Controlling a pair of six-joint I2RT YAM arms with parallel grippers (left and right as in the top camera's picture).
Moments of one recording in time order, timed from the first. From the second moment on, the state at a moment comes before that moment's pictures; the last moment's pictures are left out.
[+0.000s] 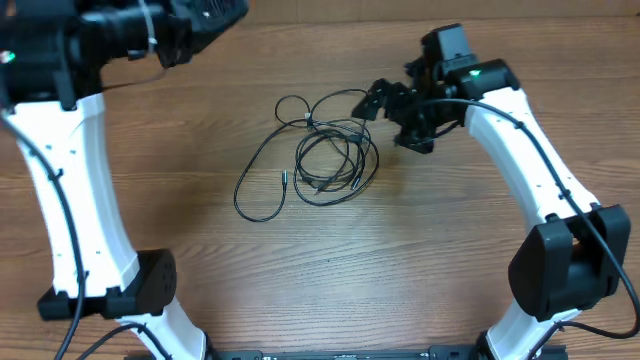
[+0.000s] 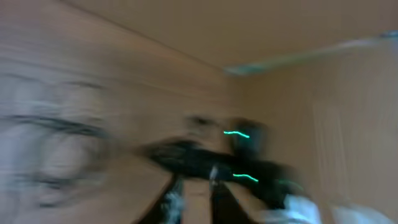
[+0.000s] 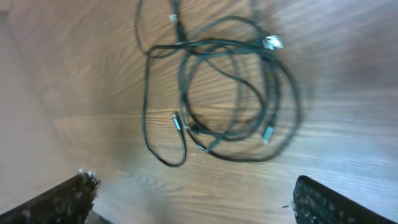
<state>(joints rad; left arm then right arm) 0.02 1.92 2.60 -1.40 0.79 -0.58 0.22 1.87 1.66 -1.01 -0.52 0.63</state>
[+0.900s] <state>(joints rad) -0.22 2.59 2.60 -1.35 0.36 0.30 0.13 1.87 1.66 -1.19 -0.38 0.57</state>
